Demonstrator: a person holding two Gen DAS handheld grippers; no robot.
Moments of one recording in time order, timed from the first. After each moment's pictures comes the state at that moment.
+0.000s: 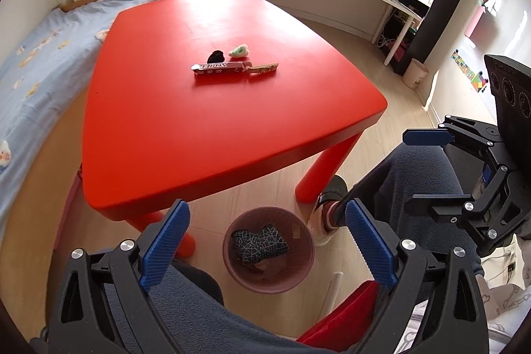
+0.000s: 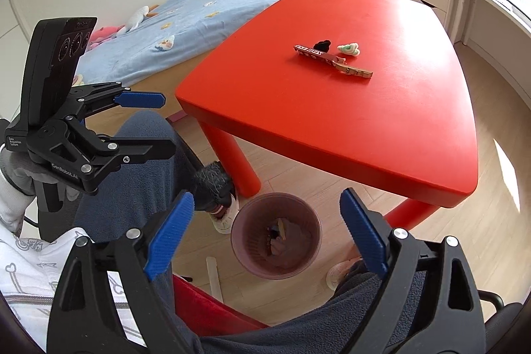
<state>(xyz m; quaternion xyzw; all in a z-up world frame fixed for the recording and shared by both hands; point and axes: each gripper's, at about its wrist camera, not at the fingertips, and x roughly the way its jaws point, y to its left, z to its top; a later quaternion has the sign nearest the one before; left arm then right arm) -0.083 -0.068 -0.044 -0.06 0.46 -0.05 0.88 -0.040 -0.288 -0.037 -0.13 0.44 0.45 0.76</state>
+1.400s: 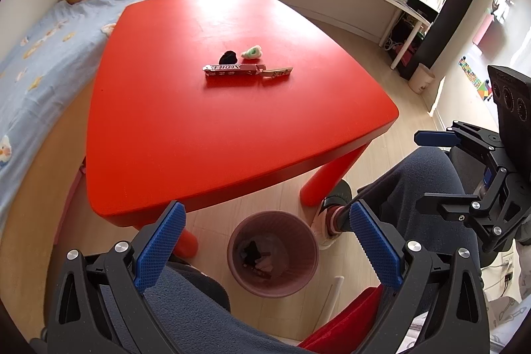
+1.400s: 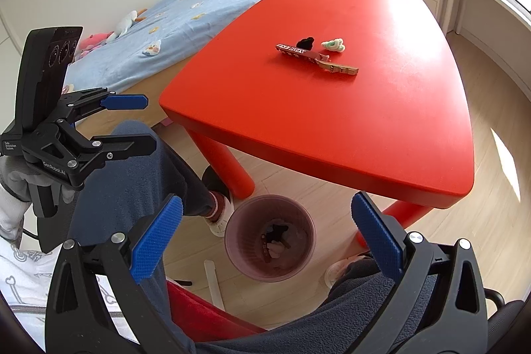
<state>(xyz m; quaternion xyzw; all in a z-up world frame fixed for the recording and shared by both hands) -0.072 -0.059 -0.041 -0.07 0.47 -0.04 0.88 -0.017 -0.286 -0.041 -0.12 0.45 0.44 0.77</state>
